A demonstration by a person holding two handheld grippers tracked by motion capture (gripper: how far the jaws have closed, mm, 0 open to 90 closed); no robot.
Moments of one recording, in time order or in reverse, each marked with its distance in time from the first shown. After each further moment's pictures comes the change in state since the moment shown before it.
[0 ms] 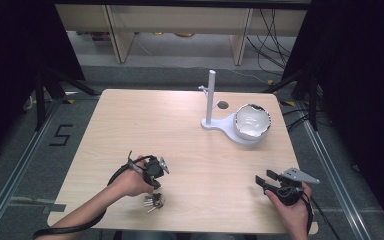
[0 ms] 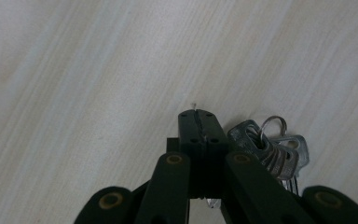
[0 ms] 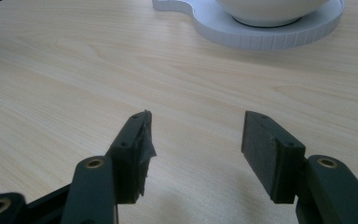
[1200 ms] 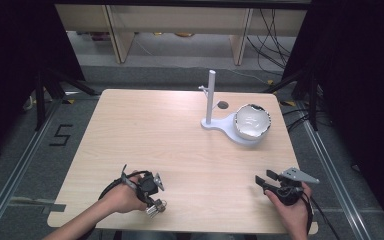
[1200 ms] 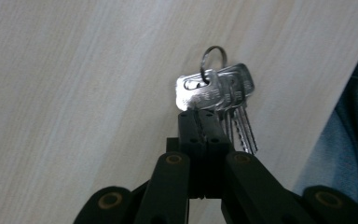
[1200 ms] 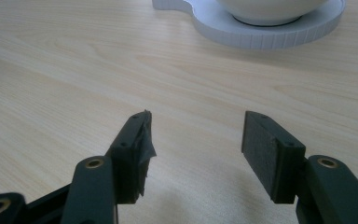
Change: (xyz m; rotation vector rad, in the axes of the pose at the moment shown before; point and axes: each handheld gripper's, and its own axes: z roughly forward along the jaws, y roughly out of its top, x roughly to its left) left arm -0.033 -0.026 -0.007 0.028 -0.096 0.018; right arm 0.003 0.000 -0.002 0.029 0.002 0.042
